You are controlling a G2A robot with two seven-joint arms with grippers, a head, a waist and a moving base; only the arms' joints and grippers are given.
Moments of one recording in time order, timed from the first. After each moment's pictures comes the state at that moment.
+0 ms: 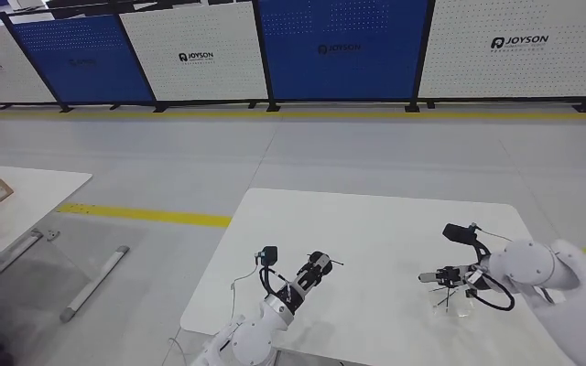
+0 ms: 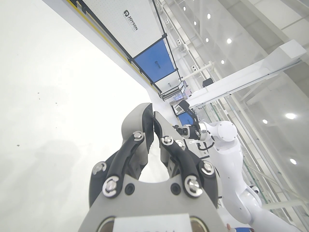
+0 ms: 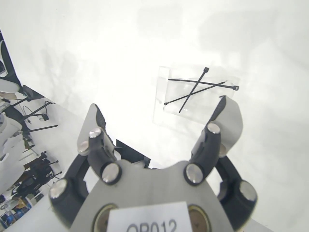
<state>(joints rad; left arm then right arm) 1.61 -1.21 -1.13 -1.77 0.13 -0.13 -0.01 -0.79 -0.85 0.83 -1.43 -0.25 0.24 1.25</state>
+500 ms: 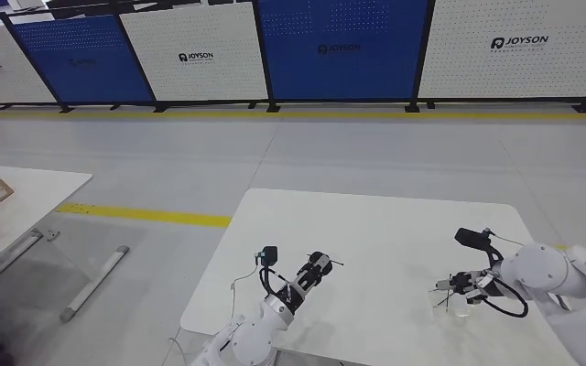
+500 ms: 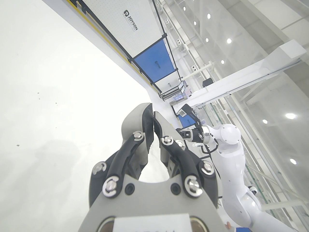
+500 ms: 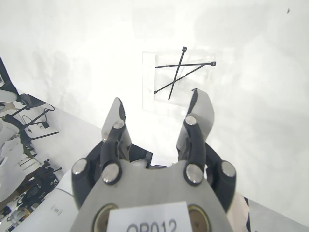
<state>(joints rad) 1.61 -1.21 -1.13 -1.77 0.13 -0.13 -0.01 -0.84 -0.82 0.89 -1.48 -0.32 0.33 1.33</state>
